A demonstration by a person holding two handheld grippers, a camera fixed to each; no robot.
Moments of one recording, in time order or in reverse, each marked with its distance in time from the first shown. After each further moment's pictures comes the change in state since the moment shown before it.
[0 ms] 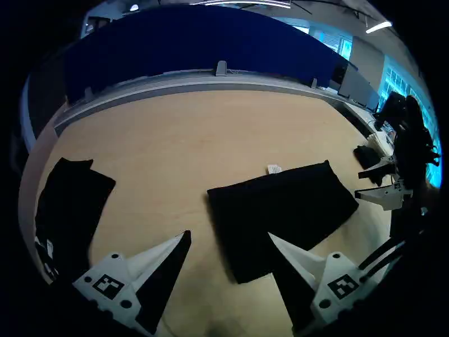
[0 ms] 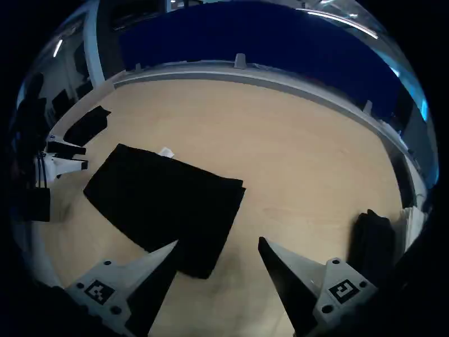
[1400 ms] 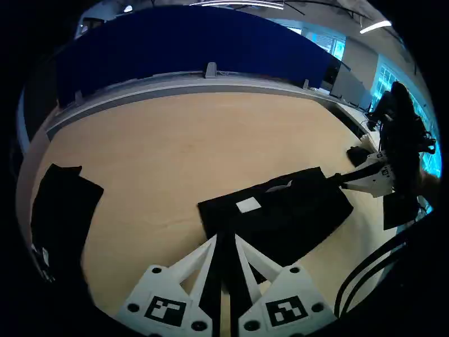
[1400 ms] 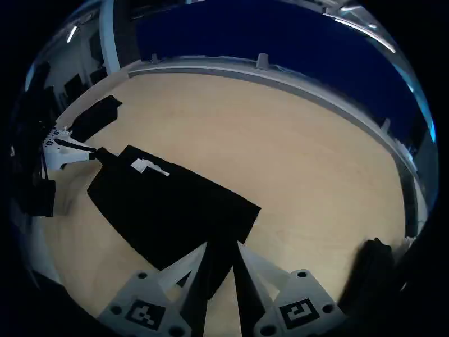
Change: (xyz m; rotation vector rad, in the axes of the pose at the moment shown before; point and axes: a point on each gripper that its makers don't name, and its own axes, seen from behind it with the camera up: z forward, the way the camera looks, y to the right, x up) left arm 0.011 0.014 0.014 -0.053 0.010 0.015; right arm 0.017 -0.010 0.017 0.055 -0.030 -0.092
